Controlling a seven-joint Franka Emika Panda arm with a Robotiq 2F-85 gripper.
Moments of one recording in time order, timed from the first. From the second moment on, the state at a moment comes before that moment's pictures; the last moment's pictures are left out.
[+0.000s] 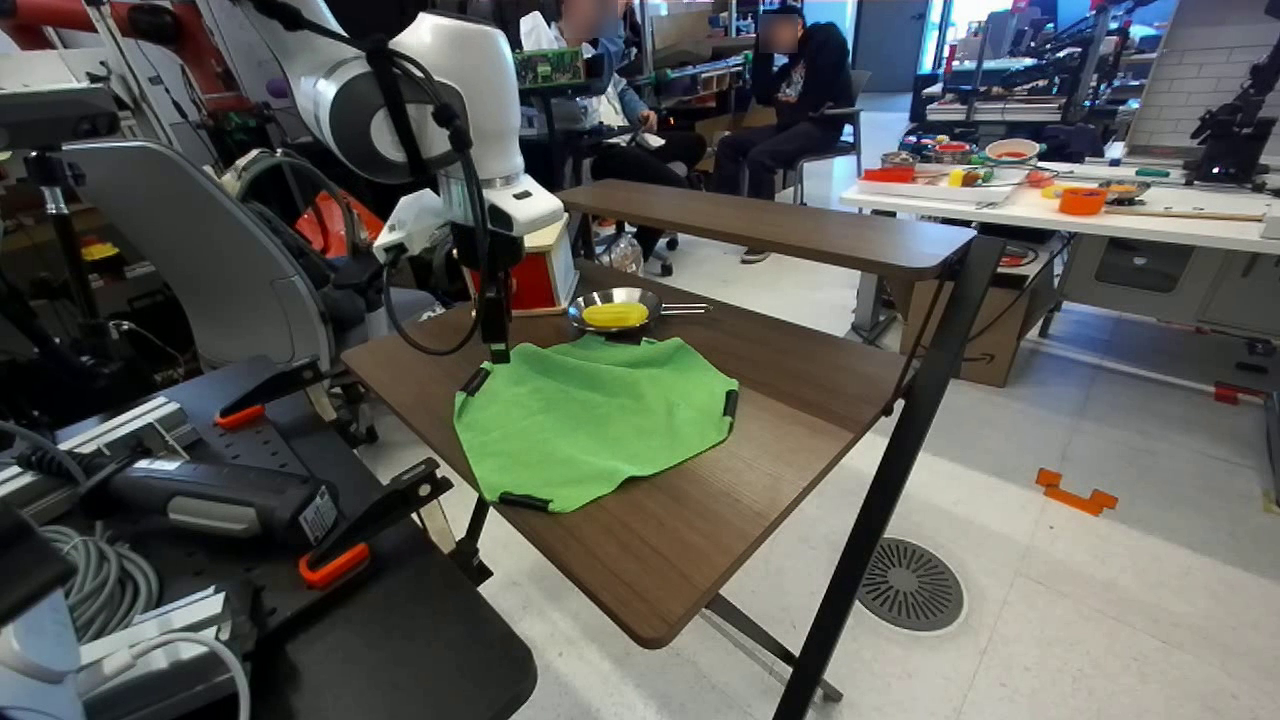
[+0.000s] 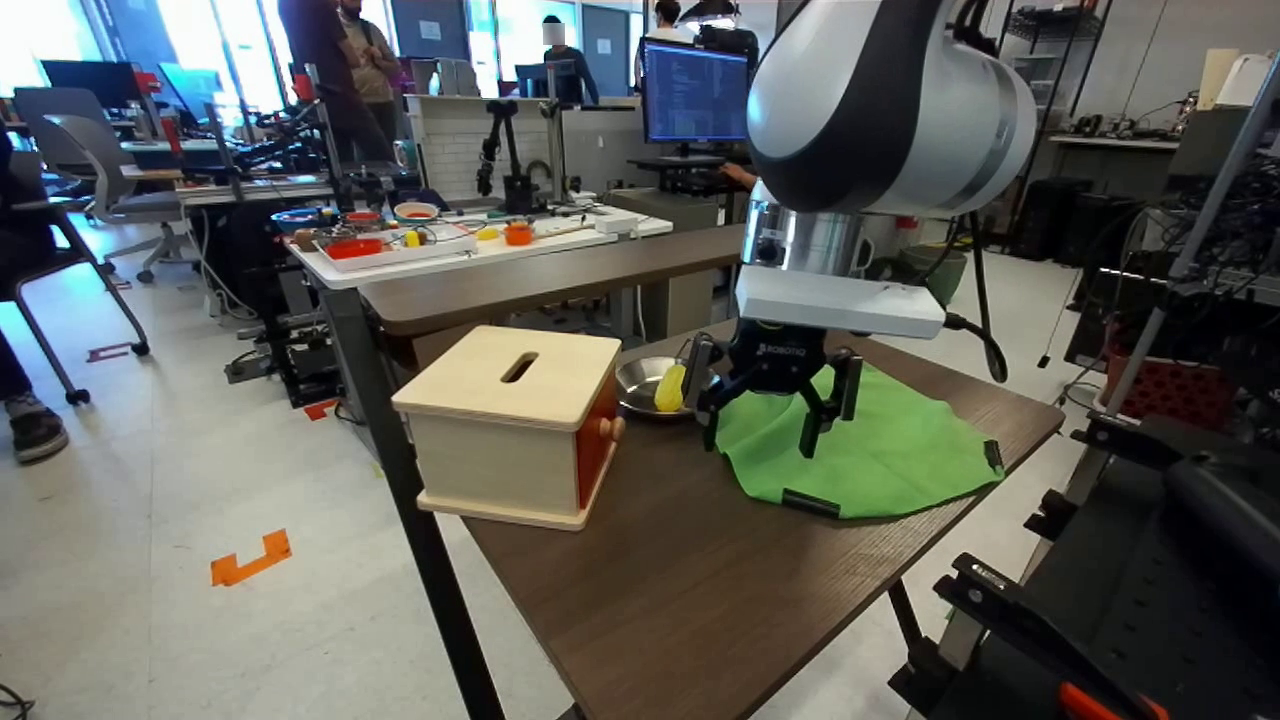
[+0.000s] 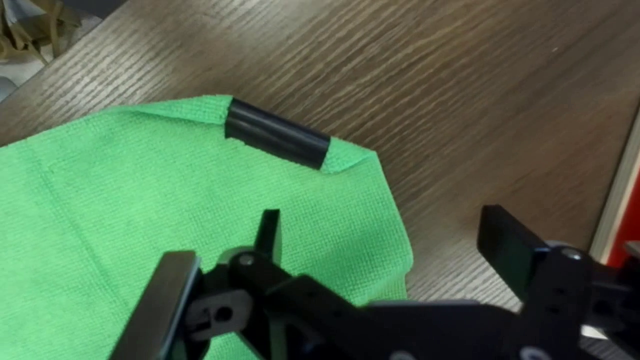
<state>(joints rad) 0.08 0.65 0.07 -2.11 0.24 2.73 0.51</state>
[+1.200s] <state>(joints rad) 0.23 0.69 -0.26 -2.16 0.06 2.73 0.73</state>
